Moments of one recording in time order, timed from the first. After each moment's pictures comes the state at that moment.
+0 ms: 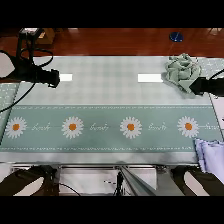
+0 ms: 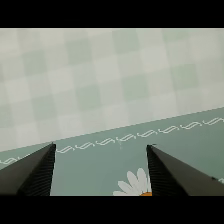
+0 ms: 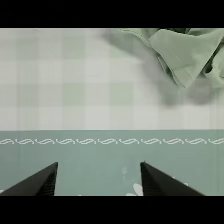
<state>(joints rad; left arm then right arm) -0.27 -1.10 1.27 1.70 -1.21 -1.60 -0.15 -0.91 1.08 -1.42 1.16 1.46</state>
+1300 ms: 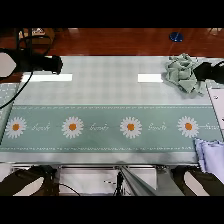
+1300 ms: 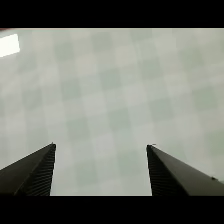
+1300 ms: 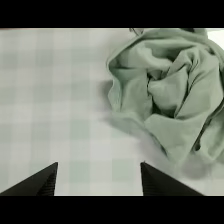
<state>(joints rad) -0.27 -1.11 1.27 1.70 -0.89 -1.60 -0.15 -0.91 1.08 -1.36 0.86 1.46</state>
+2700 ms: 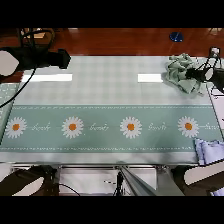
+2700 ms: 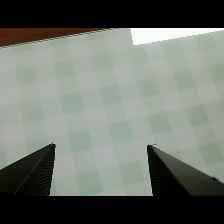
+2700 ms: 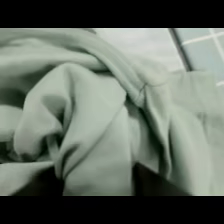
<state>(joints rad) -0.27 -1.12 1.27 1.53 -0.82 -1.60 -0.29 -1.77 1.36 -1.67 0.42 1.71</state>
